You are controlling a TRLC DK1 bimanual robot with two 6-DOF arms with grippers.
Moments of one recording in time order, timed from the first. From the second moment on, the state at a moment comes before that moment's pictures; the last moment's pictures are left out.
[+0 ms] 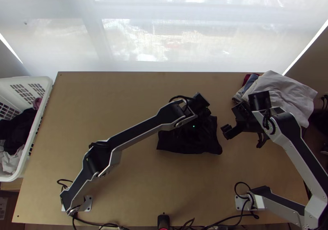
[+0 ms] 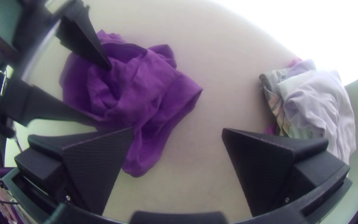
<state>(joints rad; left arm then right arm) -0.98 2.21 2.22 -0.86 0.20 -0.08 0.25 1.22 1.11 -0.95 -0.11 -0.30</state>
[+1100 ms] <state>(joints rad) -0.70 1.63 1.55 -0.85 0.12 0.05 0.65 1.70 1.39 -0.80 -0.11 -0.32</state>
